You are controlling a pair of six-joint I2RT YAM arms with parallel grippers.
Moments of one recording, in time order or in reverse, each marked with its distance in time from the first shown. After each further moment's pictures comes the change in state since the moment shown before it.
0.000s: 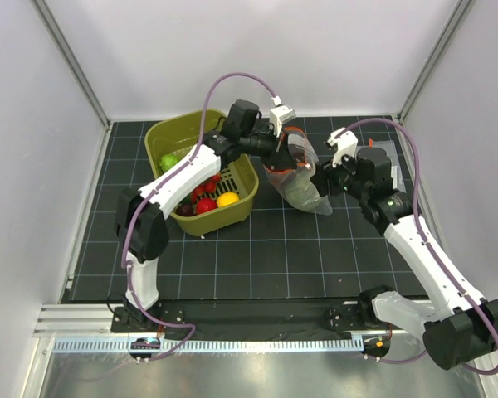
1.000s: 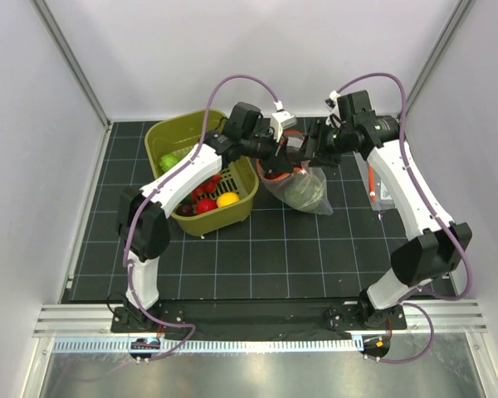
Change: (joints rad) left arm 0.000 0.013 0.017 -0.097 -0.018 0.109; right arm -0.031 0.558 0.761 -0.641 -0.148 0.604
